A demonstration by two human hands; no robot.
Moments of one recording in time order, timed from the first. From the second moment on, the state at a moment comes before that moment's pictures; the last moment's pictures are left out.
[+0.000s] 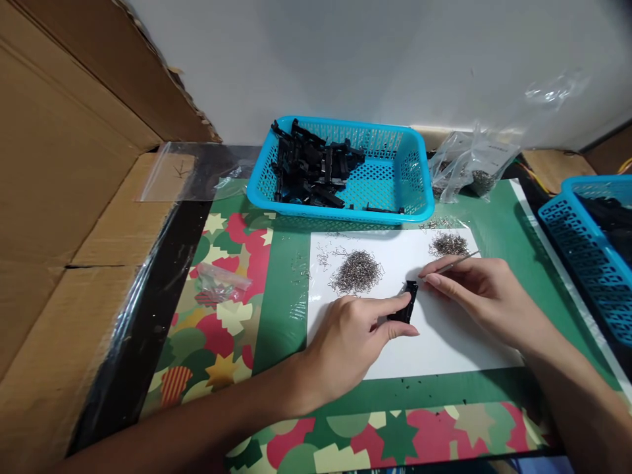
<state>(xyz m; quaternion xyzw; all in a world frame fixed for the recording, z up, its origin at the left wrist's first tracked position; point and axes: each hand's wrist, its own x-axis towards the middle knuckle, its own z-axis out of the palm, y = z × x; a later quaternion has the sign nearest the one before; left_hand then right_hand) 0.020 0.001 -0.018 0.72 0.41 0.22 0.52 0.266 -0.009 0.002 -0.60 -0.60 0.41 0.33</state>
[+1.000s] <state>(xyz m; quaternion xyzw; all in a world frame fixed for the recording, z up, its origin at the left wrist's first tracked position) 0.021 0.001 -0.016 0.71 0.40 0.24 0.53 0.258 -0.010 0.001 -0.63 -0.62 0.37 0.27</state>
